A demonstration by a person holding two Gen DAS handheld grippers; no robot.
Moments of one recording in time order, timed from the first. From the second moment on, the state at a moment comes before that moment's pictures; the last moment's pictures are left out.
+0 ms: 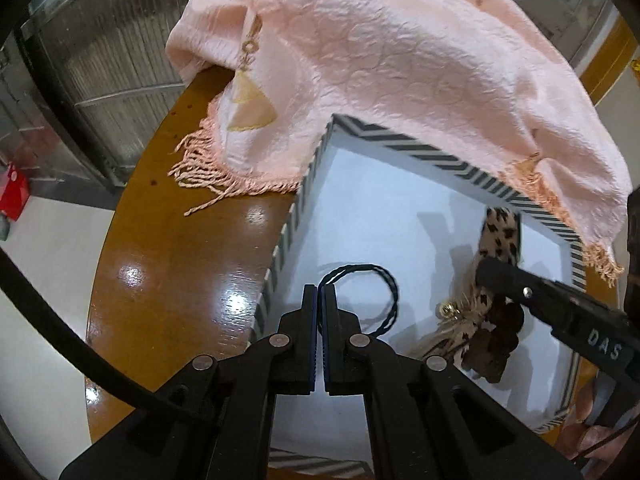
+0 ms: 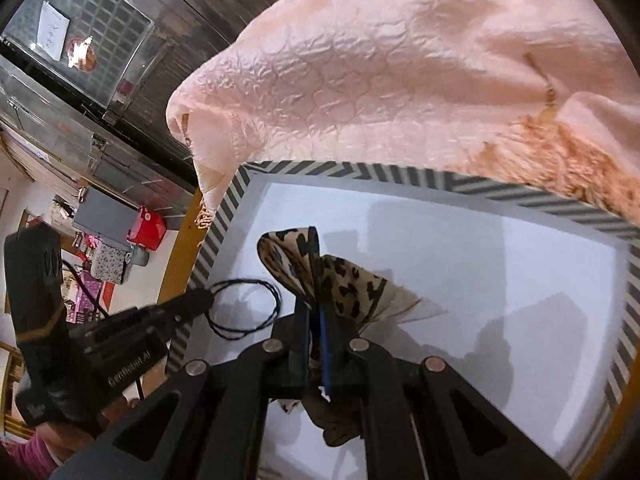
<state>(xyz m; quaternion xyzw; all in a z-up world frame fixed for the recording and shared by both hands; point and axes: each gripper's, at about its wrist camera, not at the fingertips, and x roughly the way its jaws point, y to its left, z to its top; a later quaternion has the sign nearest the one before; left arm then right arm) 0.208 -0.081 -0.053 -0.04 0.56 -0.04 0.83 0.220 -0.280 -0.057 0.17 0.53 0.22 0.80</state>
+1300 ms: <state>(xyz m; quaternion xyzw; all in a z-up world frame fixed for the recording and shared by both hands) 0.097 -0.085 0.004 0.01 0.50 -0.04 0.87 0.063 -0.303 0.030 0.07 0.45 0.14 0.88</state>
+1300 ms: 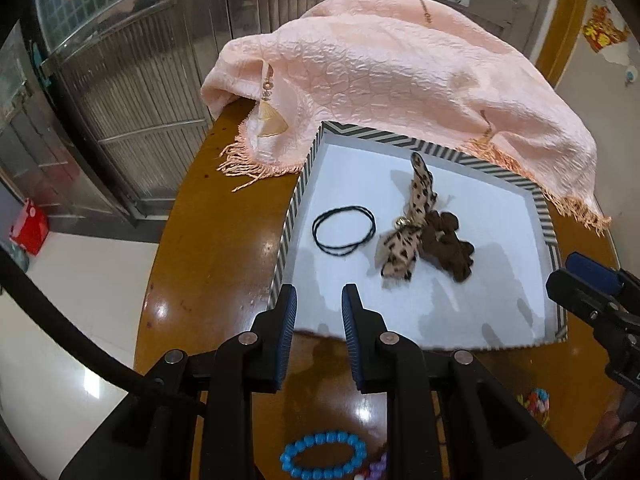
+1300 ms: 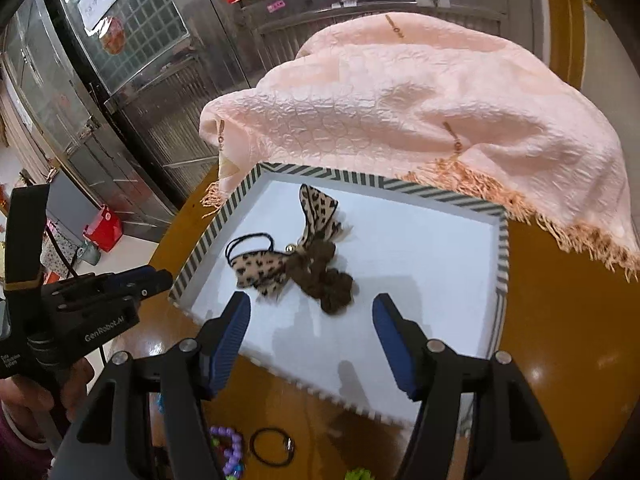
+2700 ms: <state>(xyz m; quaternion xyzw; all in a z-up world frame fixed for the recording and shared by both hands) -0.014 -0.011 -0.028 -0.04 0.54 -0.08 0.84 -0.089 -0.346 -0.007 0.07 0.49 0.05 0.87</state>
